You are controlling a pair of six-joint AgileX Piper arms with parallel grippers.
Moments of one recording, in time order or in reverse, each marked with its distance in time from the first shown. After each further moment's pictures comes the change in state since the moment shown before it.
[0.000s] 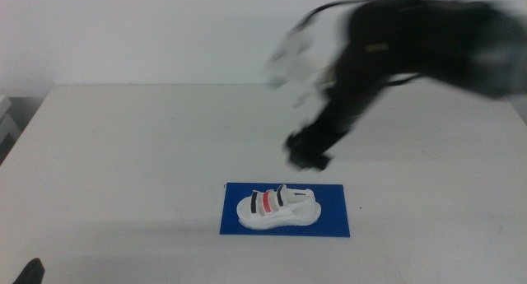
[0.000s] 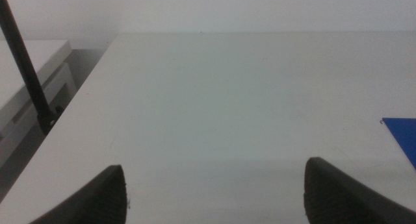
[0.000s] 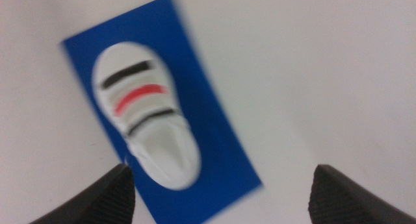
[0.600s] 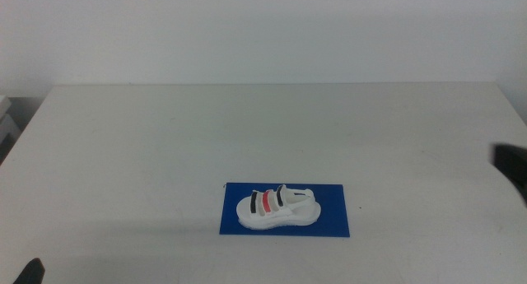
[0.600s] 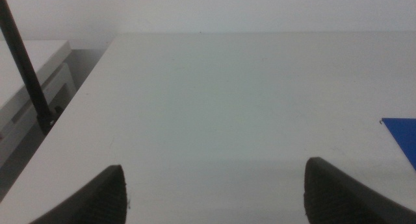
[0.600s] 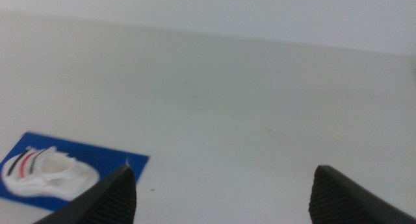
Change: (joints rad) left arm 0.000 0.000 0.000 0.000 0.000 -0.001; right arm -0.387 -1.066 0.936 -0.030 -0.502 0.532
